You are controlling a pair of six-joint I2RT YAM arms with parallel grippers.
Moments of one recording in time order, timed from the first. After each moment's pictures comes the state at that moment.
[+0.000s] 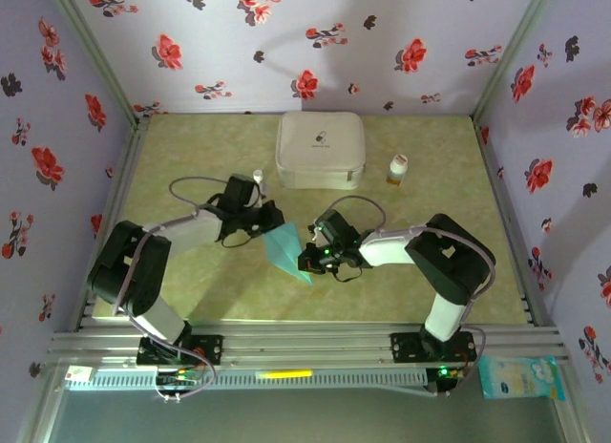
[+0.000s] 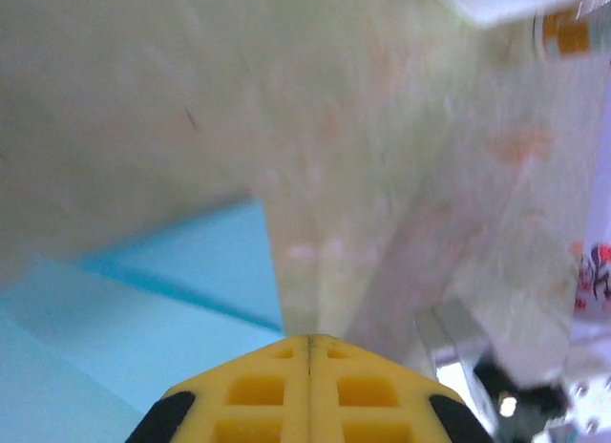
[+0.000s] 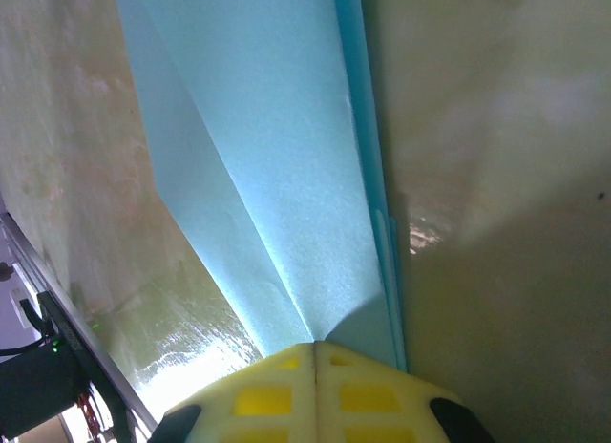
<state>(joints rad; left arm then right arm) -0.53 1.61 0.82 -0.07 0.44 -0.81 0.82 1.75 0.74 0.06 -0.50 0.87</state>
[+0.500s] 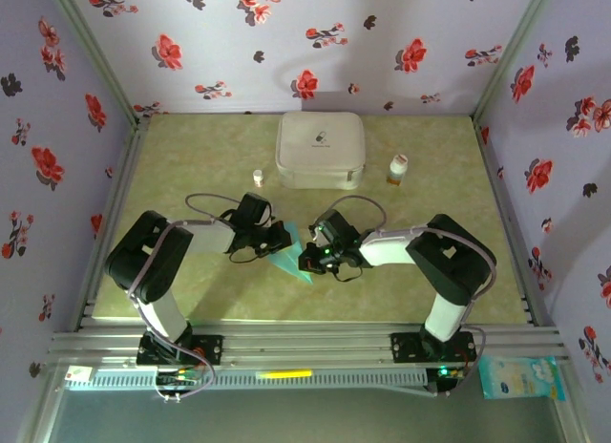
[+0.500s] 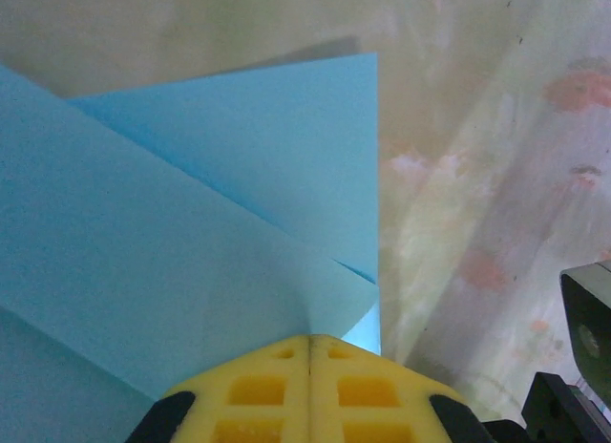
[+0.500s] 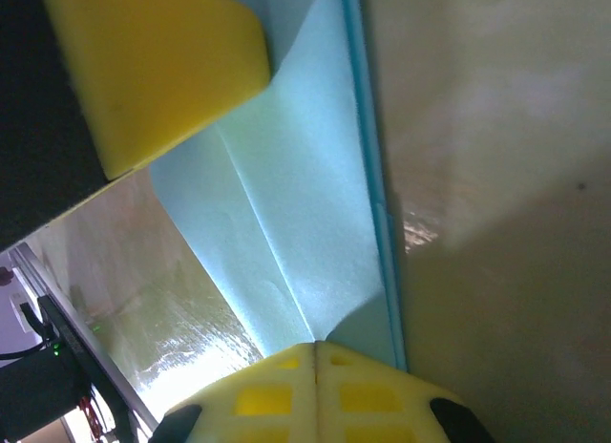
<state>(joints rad) -0.59 1.73 0.75 0.03 0.44 -0.86 0.81 1.73 0.74 0.04 -0.50 0.89</state>
